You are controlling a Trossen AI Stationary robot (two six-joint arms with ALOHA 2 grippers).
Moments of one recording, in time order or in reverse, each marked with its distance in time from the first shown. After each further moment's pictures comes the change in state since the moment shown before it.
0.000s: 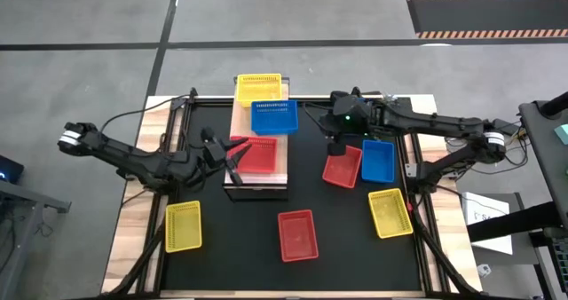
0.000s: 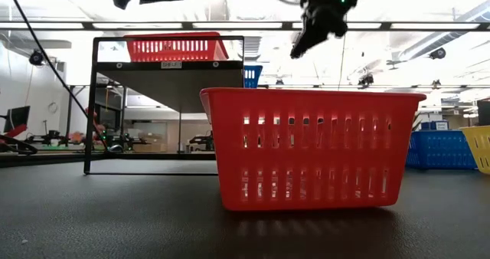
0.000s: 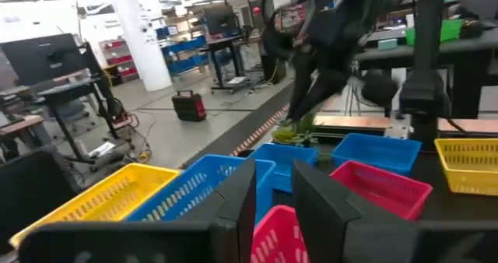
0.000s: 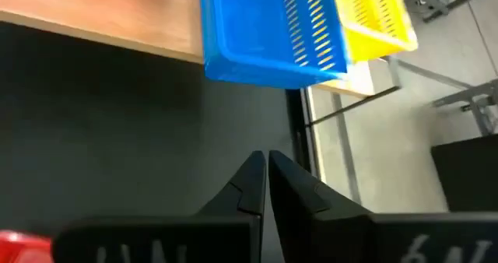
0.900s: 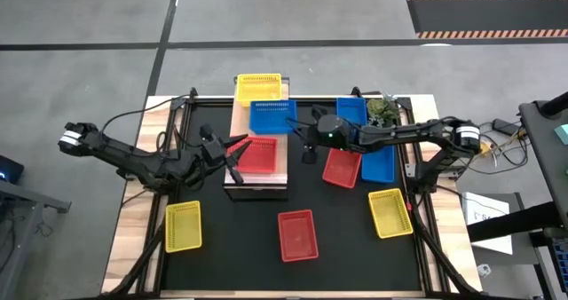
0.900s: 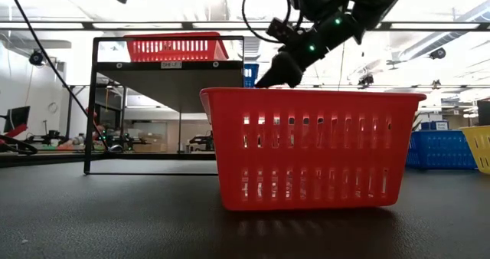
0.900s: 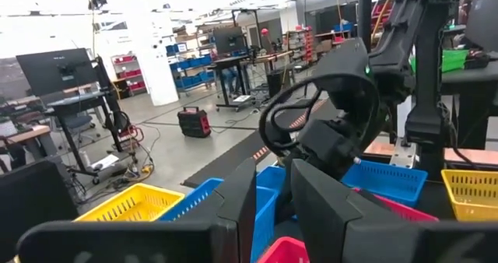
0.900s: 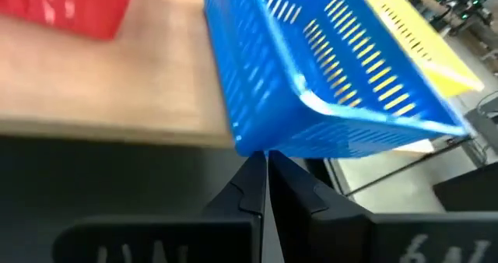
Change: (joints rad) left arm 0.005 0.005 0.001 0.114 -0.006 0.059; right arm 0.034 0.220 -0.250 0.739 0.024 0.052
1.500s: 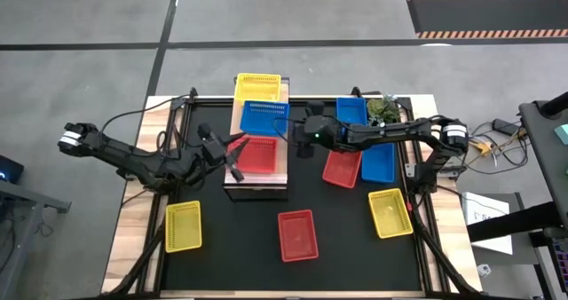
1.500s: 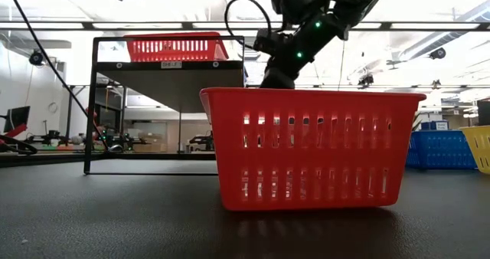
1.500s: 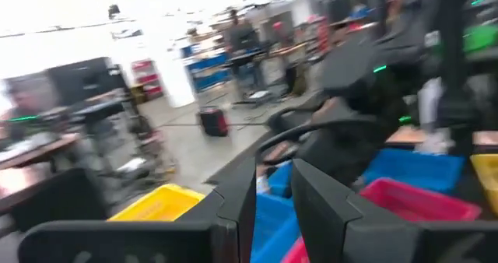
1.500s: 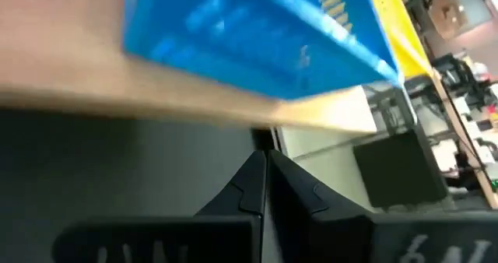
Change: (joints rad) left arm 0.013 -0.002 -0.002 -0.003 -0.058 0.085; right arm 0.021 0.104 0.141 -0.146 0.247 -0.132
